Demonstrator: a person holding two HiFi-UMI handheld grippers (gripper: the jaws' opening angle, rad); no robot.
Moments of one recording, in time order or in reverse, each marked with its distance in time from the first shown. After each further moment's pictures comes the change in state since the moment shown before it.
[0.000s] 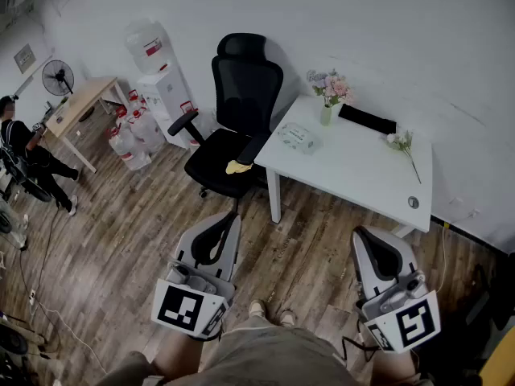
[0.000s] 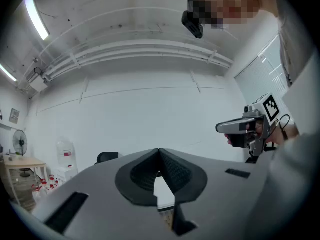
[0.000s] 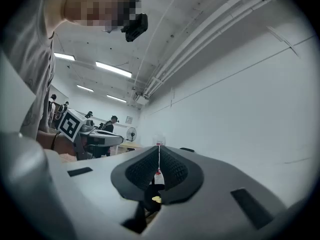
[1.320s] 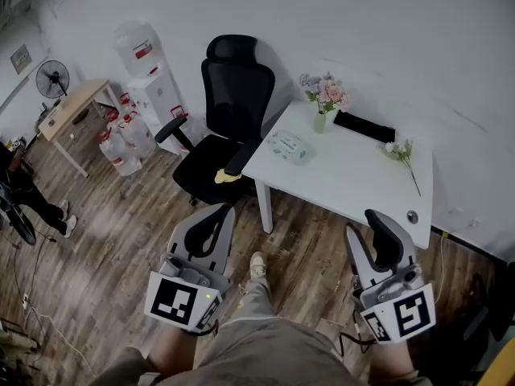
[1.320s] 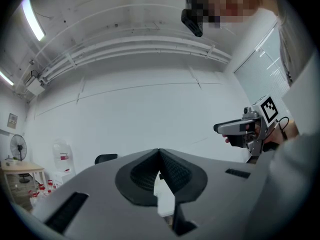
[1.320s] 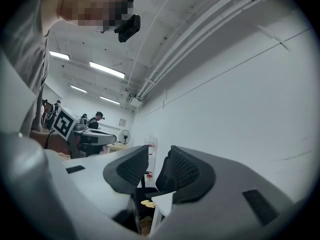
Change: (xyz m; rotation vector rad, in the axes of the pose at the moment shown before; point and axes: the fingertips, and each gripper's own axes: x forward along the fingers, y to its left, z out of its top) left arm 0.084 0.012 -0.035 0.048 -0.020 0.003; right arm 0.044 -0.082 -0.052 0.018 -0.051 -0.067
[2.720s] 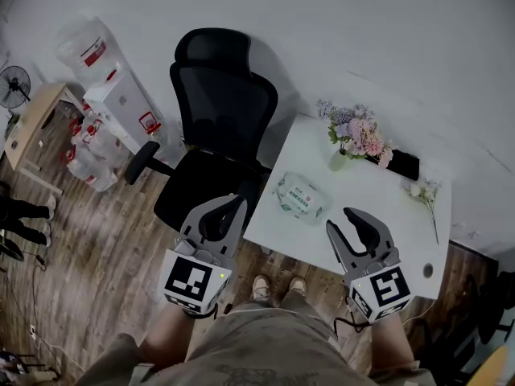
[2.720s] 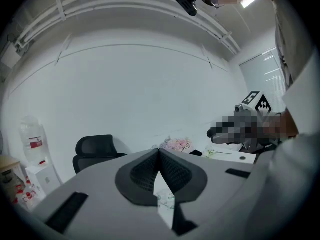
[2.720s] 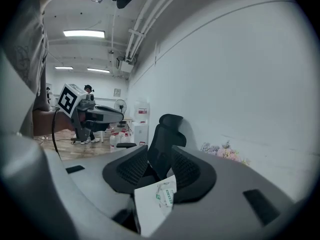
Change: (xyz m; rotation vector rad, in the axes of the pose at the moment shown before) left arm 0.310 0.219 -0.144 -0.053 0.228 -0.196; right arm 0.352 -0.128 -0.157 0.010 0.420 0.012
